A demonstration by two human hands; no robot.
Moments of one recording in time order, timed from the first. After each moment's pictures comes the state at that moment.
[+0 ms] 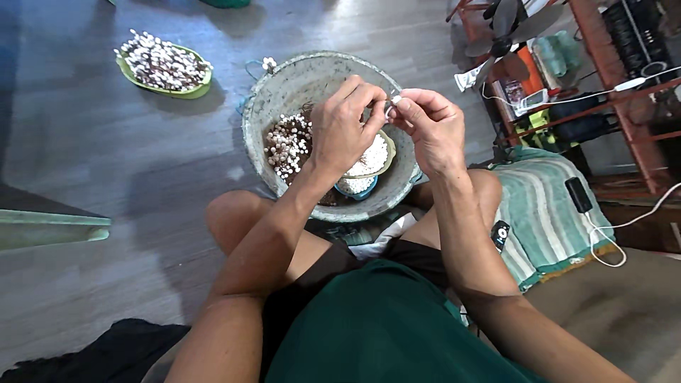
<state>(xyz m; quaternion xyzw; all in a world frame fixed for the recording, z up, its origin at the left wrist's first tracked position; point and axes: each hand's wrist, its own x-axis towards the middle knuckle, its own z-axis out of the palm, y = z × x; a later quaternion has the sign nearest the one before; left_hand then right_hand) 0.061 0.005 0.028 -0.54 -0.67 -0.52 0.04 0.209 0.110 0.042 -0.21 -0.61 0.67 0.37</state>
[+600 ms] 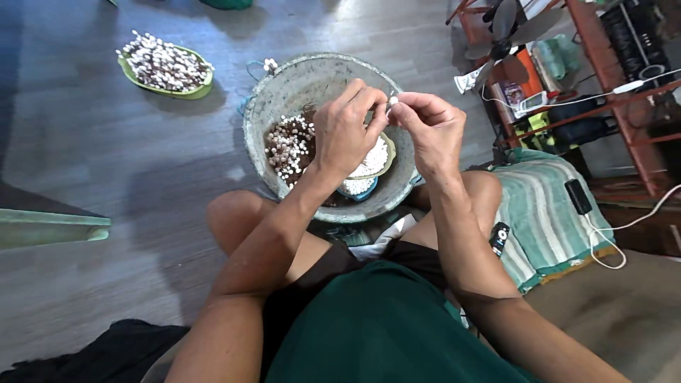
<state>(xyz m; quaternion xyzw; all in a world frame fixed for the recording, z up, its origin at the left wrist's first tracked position) 0.066 0.005 0.028 -0.53 -0.69 -0.50 0.05 0.211 0.095 0.045 -0.20 -0.72 0.53 0.39</state>
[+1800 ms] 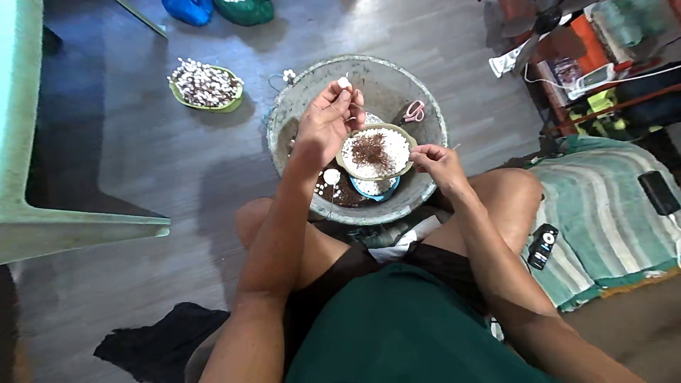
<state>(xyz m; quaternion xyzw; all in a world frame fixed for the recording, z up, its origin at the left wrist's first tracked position) 0.012 0.005 0.006 -0.27 -0.32 -0.75 -0.51 0.286 0.132 -0.064 -0.41 -0.69 0.58 0.16</state>
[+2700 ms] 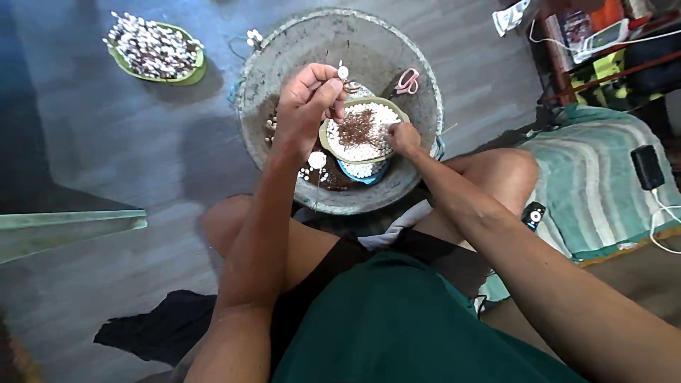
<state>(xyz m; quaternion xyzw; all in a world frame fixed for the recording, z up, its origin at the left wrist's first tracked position) 0.011 0.016 -0.011 -0.33 -0.50 -0.68 -0.42 0.220 0.214 -0.221 -0.48 -0.82 0.25 -0.18</state>
